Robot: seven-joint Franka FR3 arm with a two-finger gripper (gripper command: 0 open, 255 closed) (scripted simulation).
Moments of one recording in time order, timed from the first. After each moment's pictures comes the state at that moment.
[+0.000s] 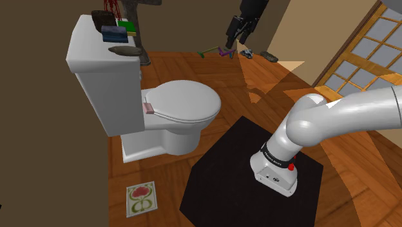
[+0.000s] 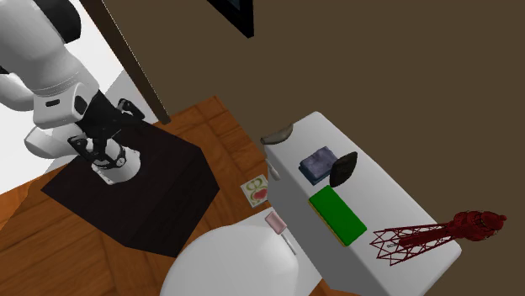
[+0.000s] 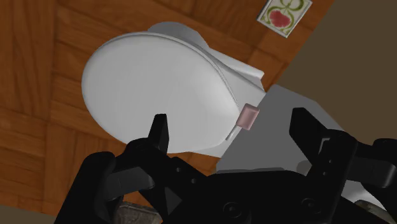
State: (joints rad) arm 0.02 -0.78 0.01 -2.35 -0.05 1.72 0.08
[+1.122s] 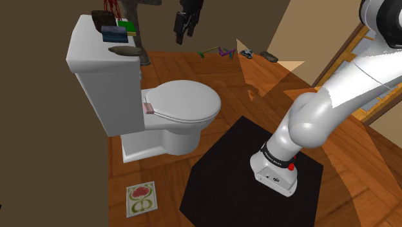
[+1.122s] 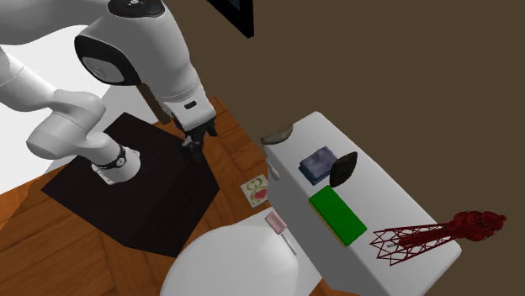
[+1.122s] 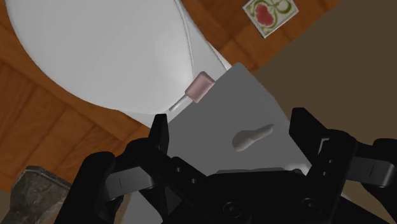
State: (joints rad) arm 0.13 -0.22 0.07 -1.95 -0.05 1.84 -0.10
